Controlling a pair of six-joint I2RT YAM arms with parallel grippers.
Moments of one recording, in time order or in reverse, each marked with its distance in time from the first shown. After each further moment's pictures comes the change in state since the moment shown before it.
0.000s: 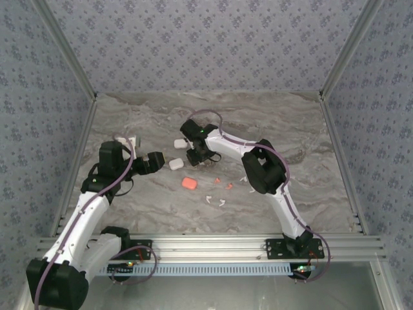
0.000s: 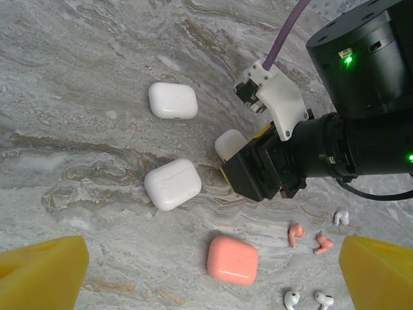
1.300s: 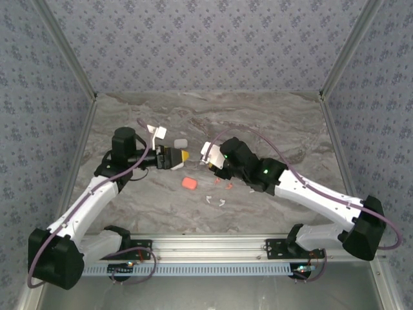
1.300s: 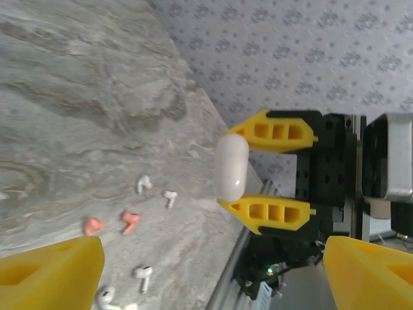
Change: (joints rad) left arm -0.161 0.195 0.087 0.346 0.567 -0.159; right arm 0.169 -1.060 -0.791 0.372 0.152 -0.610
